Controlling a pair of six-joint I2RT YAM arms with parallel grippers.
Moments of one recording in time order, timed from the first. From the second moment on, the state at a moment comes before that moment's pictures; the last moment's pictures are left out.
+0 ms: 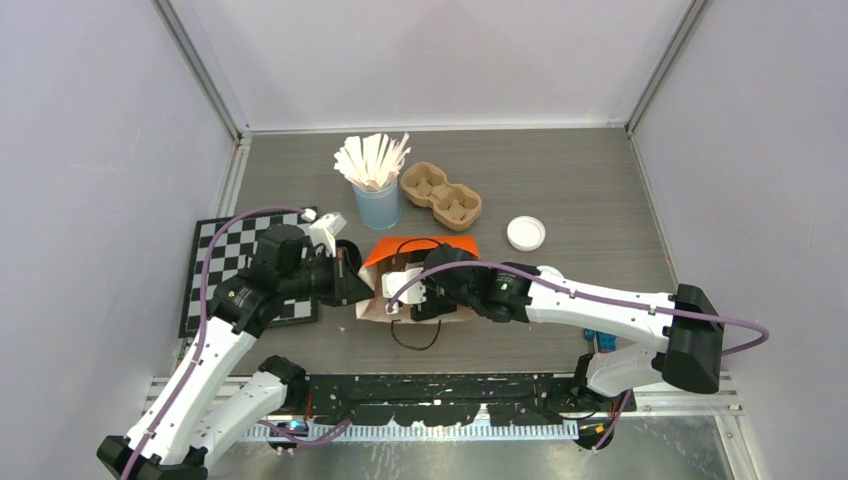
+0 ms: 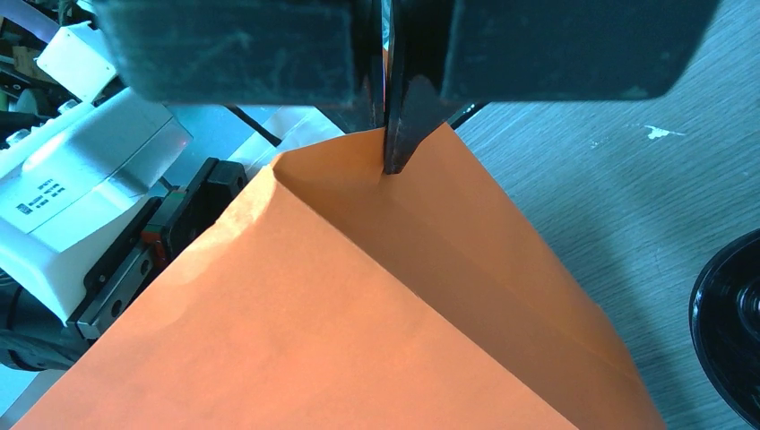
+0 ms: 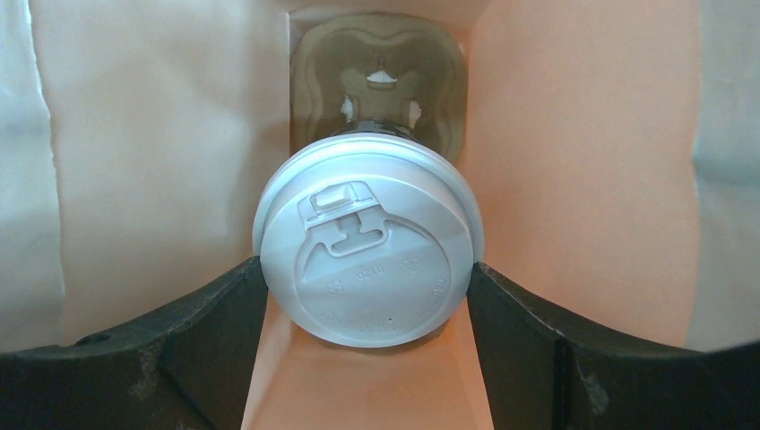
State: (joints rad) left arm -0.44 0.75 0.86 -0.77 0.50 -0.45; right arm 1.14 1.35 1.04 -0.38 0.21 -0.75
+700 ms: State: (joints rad) left arm -0.44 0.75 0.89 -0.79 0.49 -0.40; right arm 1.15 1.41 1.12 -0.45 0.25 -0.79
